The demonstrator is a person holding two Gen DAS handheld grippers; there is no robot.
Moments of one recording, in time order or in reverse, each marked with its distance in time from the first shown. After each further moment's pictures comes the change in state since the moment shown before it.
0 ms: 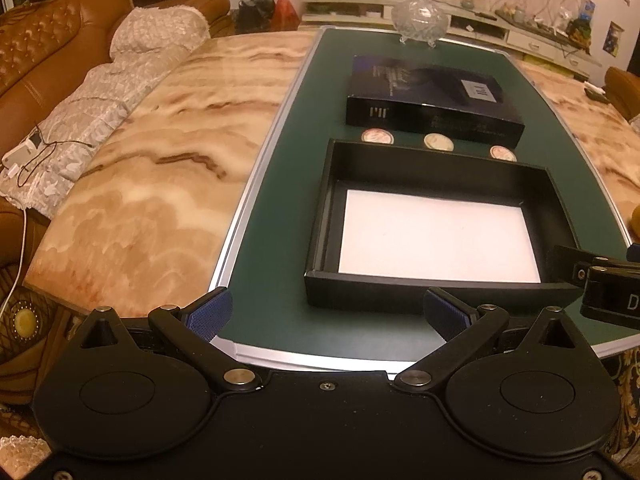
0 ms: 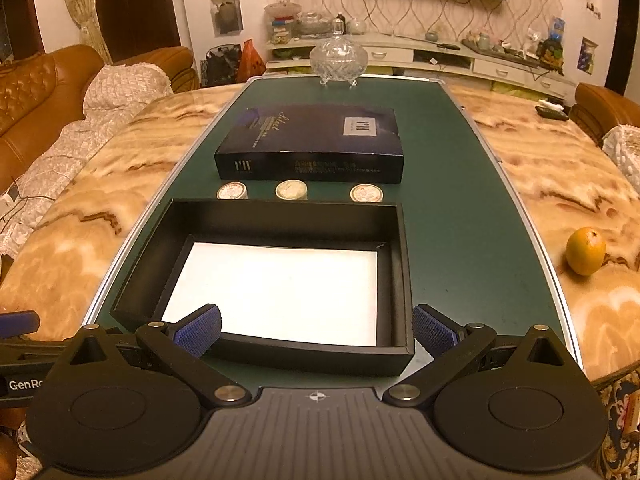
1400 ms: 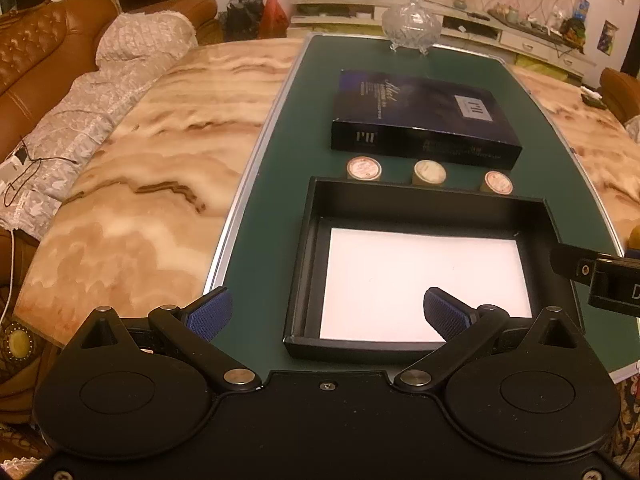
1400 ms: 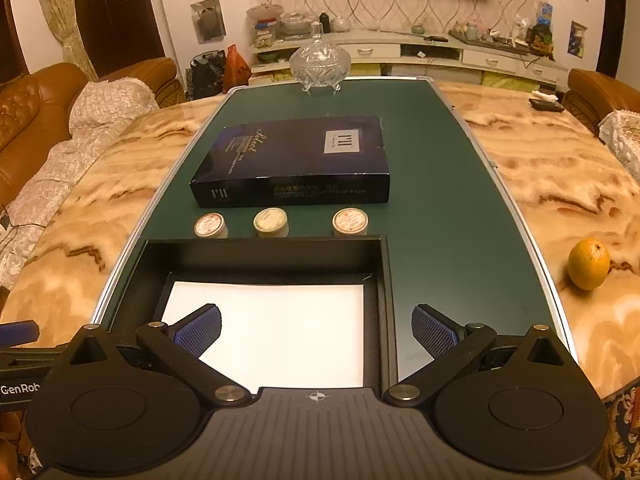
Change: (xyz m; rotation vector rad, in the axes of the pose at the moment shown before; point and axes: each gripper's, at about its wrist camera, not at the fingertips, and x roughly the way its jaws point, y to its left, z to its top) left arm 0.019 -0.011 0.046 0.015 0.010 -0.023; right arm 0.025 -0.023 0.041 0.059 0.015 -0.008
